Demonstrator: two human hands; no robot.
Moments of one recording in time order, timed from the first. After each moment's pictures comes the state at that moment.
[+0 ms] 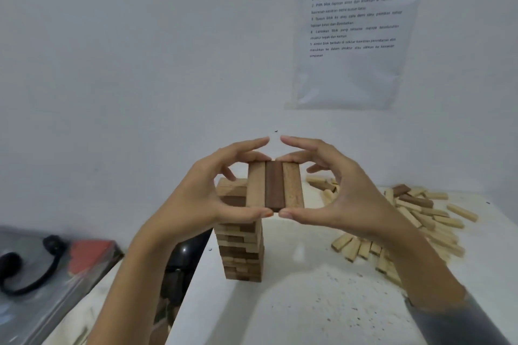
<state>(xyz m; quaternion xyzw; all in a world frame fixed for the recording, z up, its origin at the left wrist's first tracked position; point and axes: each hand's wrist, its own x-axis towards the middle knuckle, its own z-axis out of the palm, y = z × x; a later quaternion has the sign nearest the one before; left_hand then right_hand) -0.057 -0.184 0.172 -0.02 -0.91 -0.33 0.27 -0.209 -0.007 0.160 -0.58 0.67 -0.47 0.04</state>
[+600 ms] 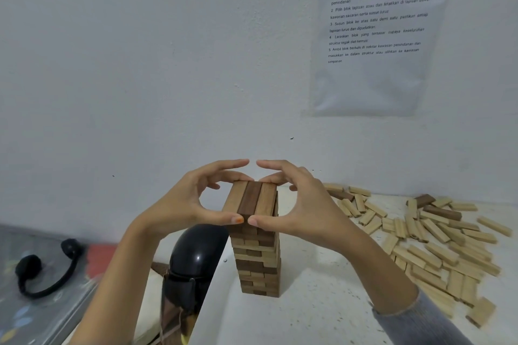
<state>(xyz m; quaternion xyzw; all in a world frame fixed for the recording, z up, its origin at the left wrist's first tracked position) -0.047 -0.259 0.155 0.07 -0.91 -0.37 0.16 -0.189 -0.080 0.140 -0.52 0.72 -0.44 0.10</state>
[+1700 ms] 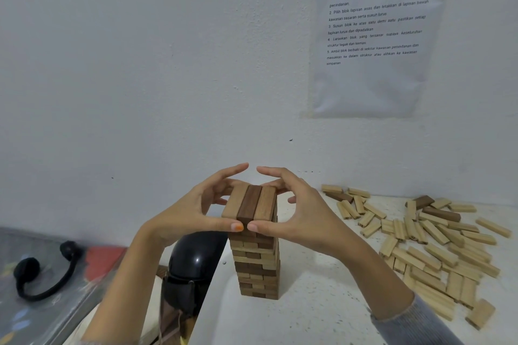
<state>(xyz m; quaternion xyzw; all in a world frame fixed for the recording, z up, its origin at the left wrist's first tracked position) -0.055 -0.268 0.133 0.07 -0.87 -0.48 0.10 -0.193 -0.083 0.126 -0.52 0.71 -0.45 0.14</state>
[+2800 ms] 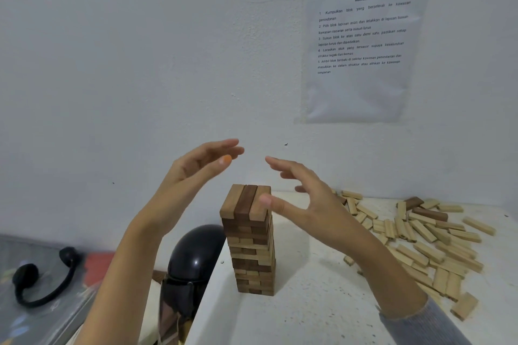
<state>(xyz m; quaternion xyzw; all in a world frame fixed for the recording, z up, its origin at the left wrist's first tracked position) -0.047 -0.224 0.183 0.07 -0.83 -0.46 0.30 -0.186 -0.052 0.150 -0.51 0.69 -0.50 0.12</state>
